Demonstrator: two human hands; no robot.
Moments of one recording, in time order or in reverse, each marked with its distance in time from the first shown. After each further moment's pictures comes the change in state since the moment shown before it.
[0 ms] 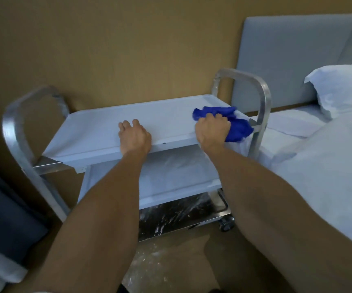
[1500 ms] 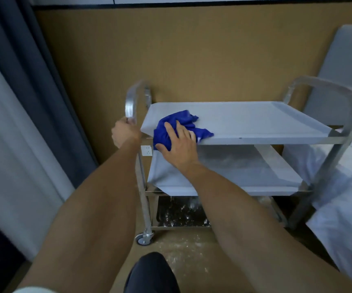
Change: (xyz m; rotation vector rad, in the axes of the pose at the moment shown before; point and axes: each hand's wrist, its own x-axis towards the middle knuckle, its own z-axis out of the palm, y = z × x) left_hand -0.046 -0.197 -0.151 -0.448 0.315 -0.581; right_hand -0.216 -0.213 0.036 0.280 -0.046 -0.776
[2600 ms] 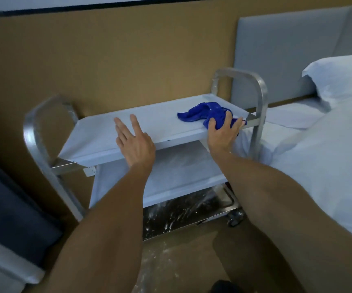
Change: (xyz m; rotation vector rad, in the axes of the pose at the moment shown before) left_hand -0.143 0.071 0.171 0.339 -0.076 0.643; right_hand -0.038 0.286 -0.101 0.263 0.508 0.909
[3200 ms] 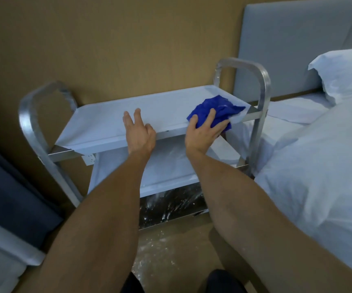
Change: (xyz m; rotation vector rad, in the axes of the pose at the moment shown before) left_hand 0.002 0.009 0.002 -0.334 -0.144 -0.064; right_hand -0.056 -0.025 0.038 0.089 0.058 0.044
